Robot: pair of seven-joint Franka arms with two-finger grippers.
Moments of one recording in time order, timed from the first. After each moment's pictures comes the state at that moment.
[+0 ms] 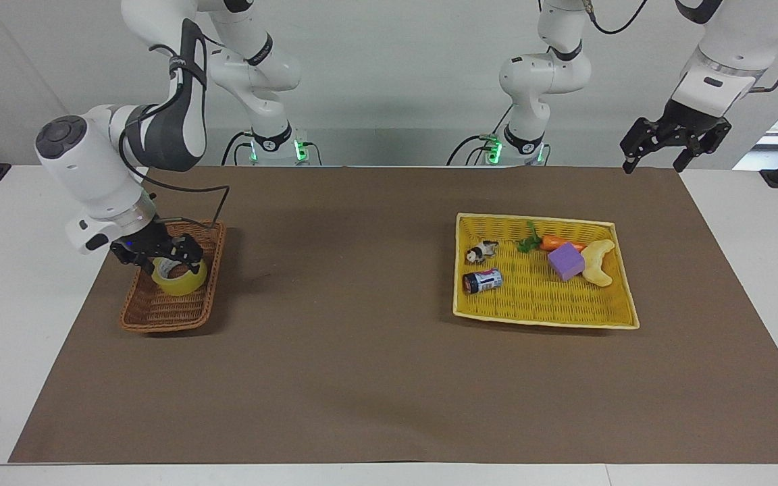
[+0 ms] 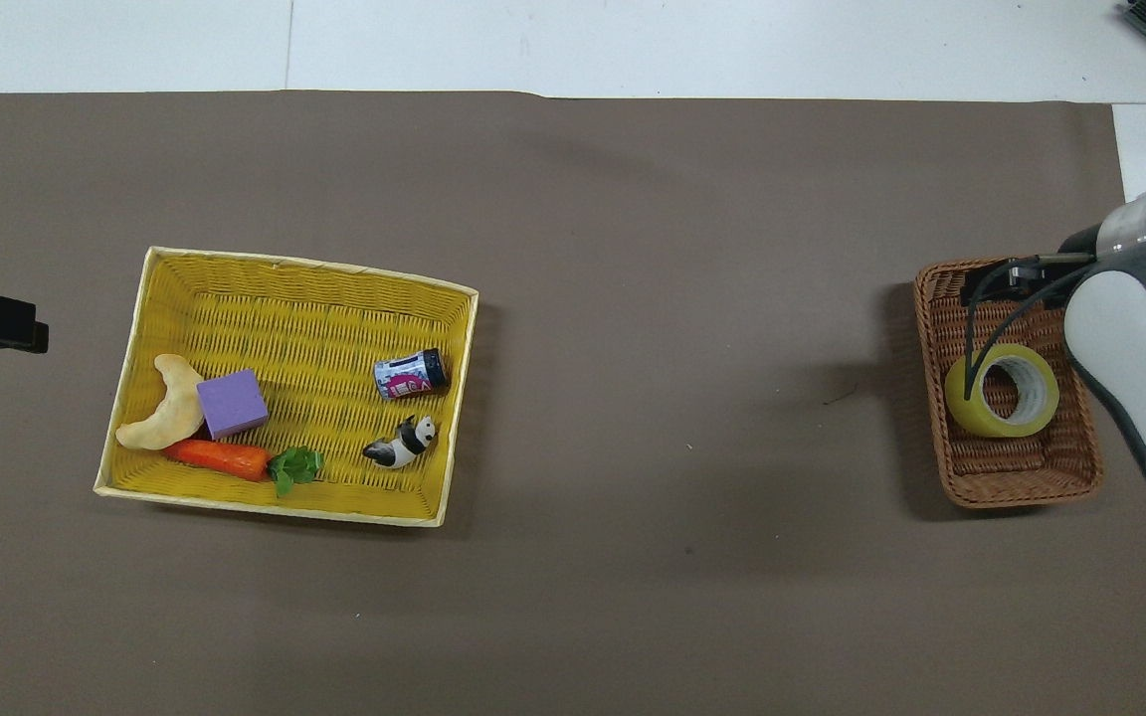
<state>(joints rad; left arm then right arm) 0.03 -0.06 -0.07 -1.56 0.00 1.52 -0.02 -0.05 0.19 -0.06 -1.77 0.06 1.98 -0.05</state>
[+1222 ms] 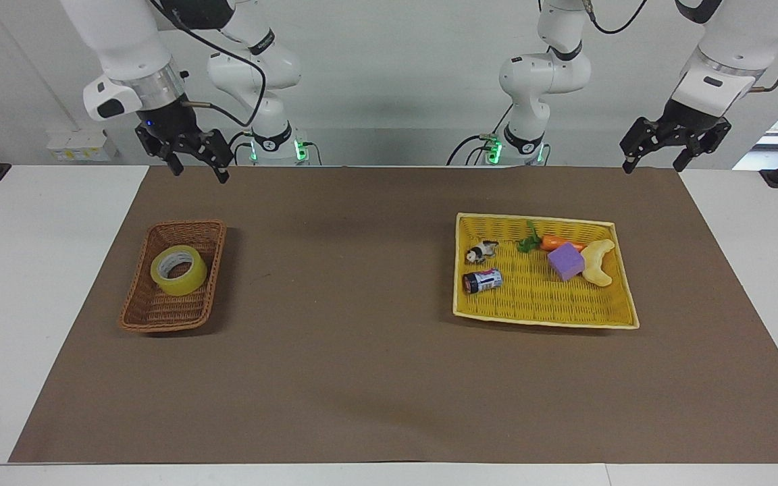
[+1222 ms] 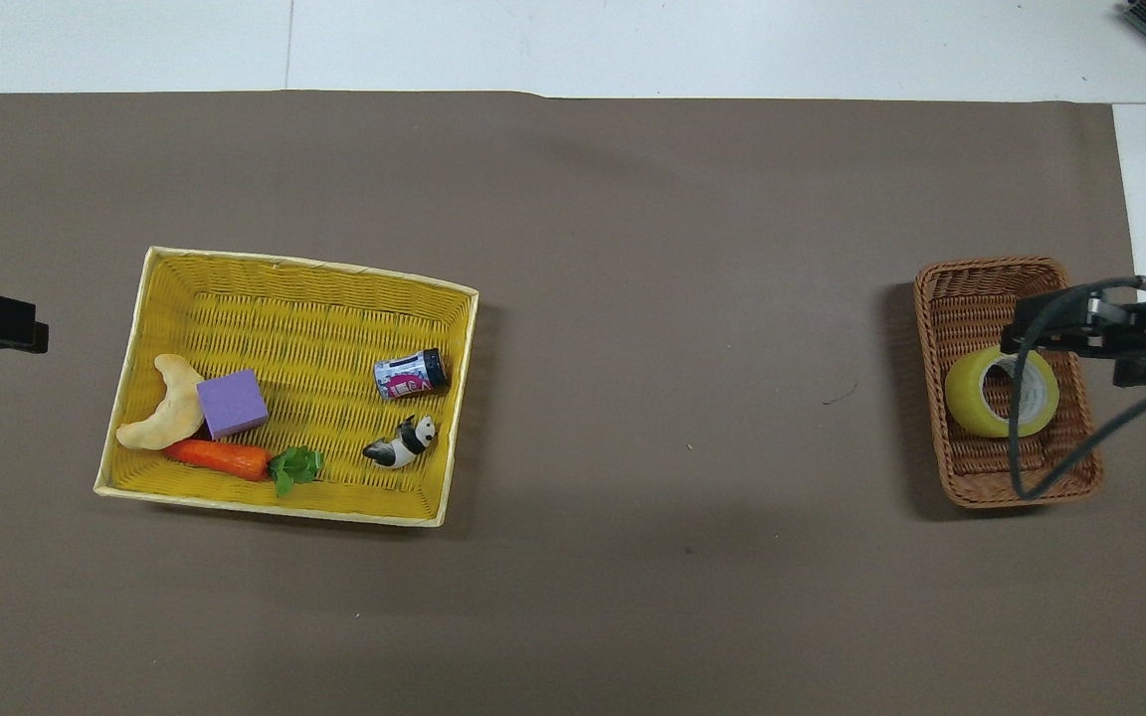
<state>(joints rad) 0.03 -0.06 -0.07 -1.56 0.00 1.52 -0.02 0.08 -0.10 -0.07 -1.63 0.05 1.54 0.30</state>
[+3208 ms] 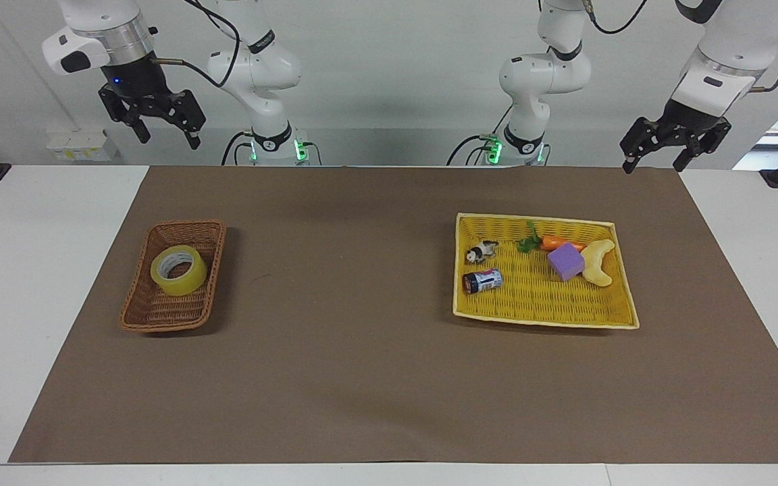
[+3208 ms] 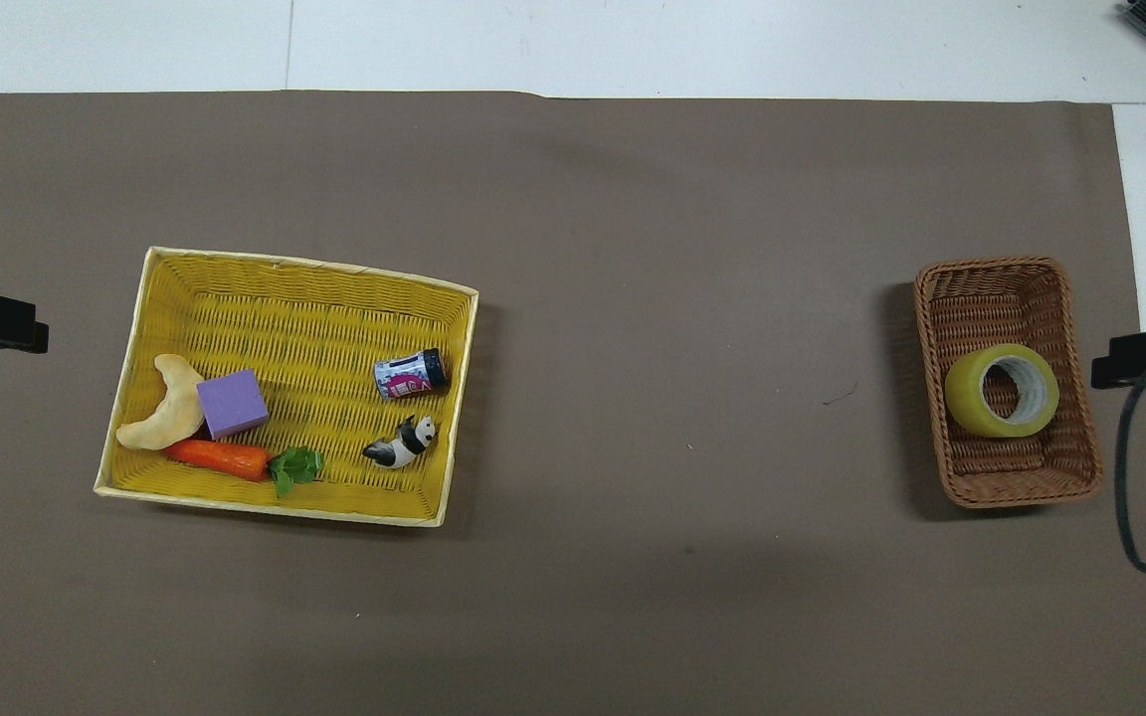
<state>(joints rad) 0.03 -0.06 -0.07 -1.56 0.00 1.52 -0.02 0.05 -0.14 -0.07 -1.60 -0.01 1.48 0.15</state>
